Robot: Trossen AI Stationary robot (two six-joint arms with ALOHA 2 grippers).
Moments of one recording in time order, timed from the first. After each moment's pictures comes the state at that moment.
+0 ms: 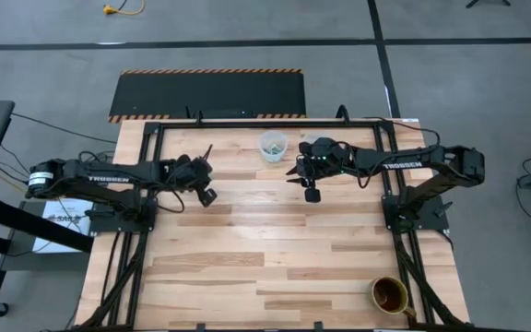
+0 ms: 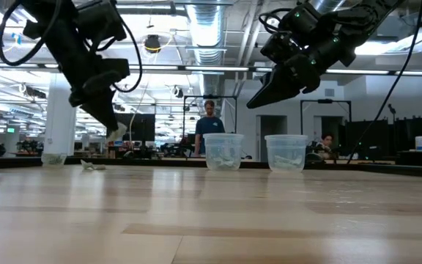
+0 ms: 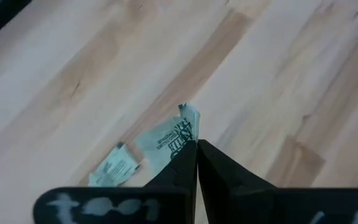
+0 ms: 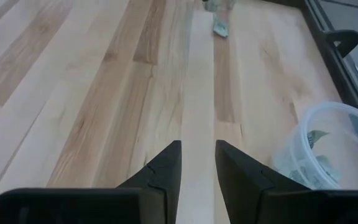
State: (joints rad) left arm 0.19 1.10 0.59 -0.47 -0.28 -0.39; right arm -0.28 1.43 0.76 0.04 -0.24 -0.40
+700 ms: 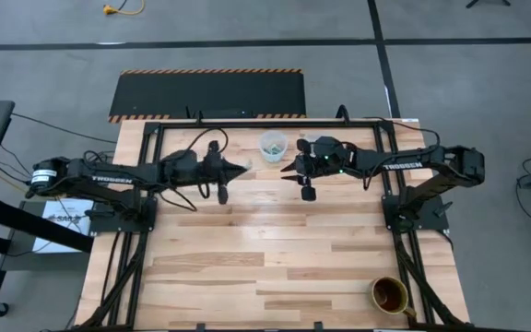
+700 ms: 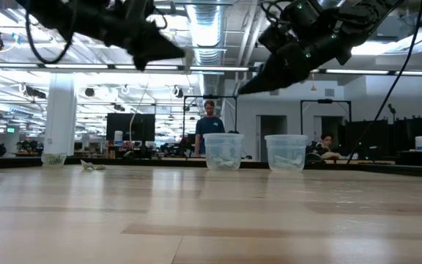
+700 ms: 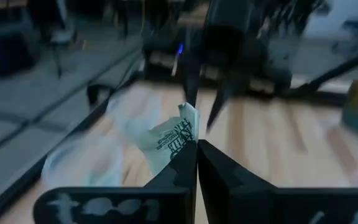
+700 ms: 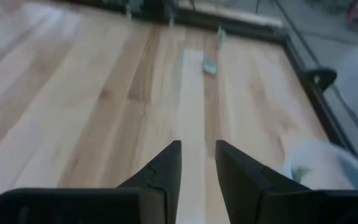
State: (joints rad) left arm 0.16 1.14 0.59 0.37 -0.07 -0.03; right arm -0.27 1.43 0.76 0.17 -0.24 -0.37
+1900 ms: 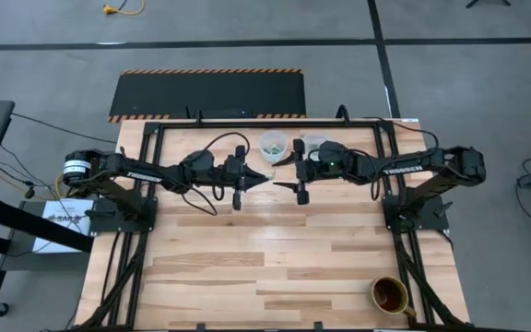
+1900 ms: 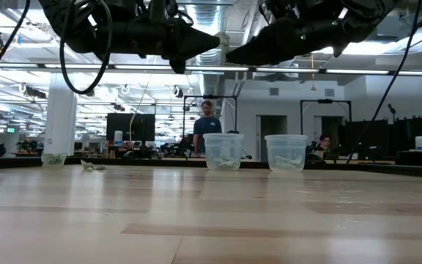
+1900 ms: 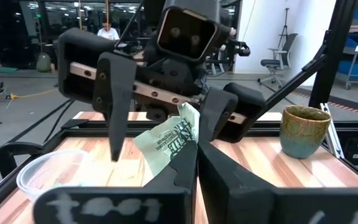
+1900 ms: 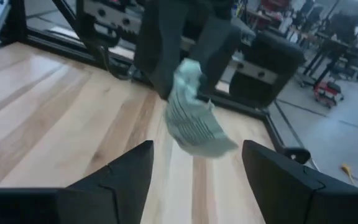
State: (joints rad) left arm 0.17 1.47 0.65 0.85 0.21 0.00; right arm -0.18 1.43 0.76 0.42 -0.19 -0.42
